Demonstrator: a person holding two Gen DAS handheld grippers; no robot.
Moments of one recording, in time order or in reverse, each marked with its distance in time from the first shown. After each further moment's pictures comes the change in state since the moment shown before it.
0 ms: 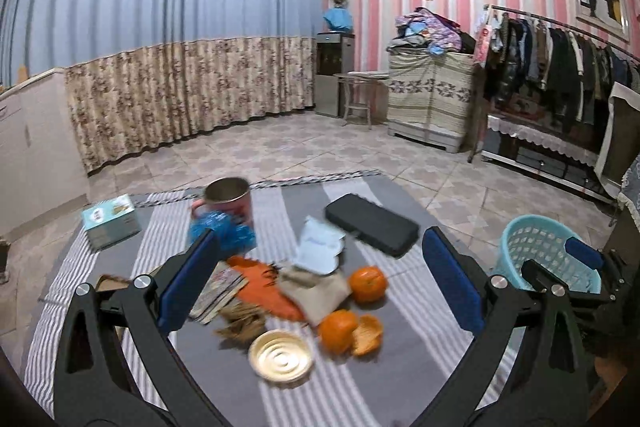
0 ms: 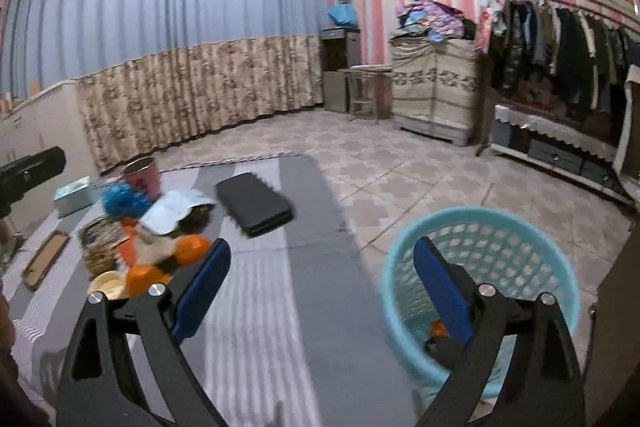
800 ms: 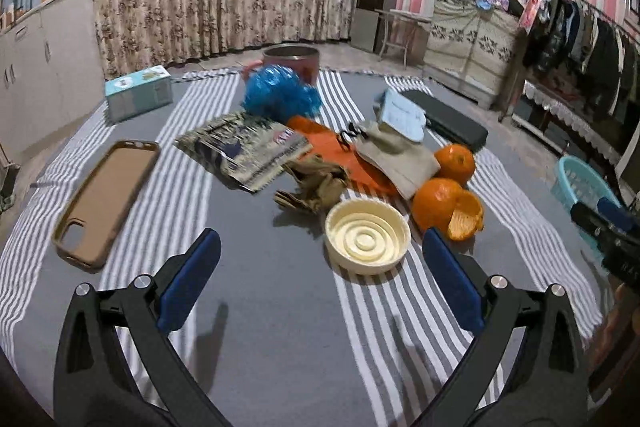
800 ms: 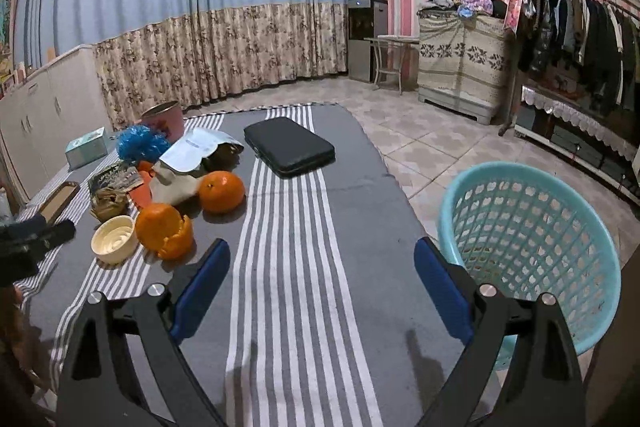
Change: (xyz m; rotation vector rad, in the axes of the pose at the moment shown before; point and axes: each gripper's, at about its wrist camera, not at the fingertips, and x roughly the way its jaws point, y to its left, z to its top) left arm 0.046 0.058 -0.099 -0.119 0.257 0.069; right arm 0.031 0.016 -0.035 -0.035 0.119 0.037
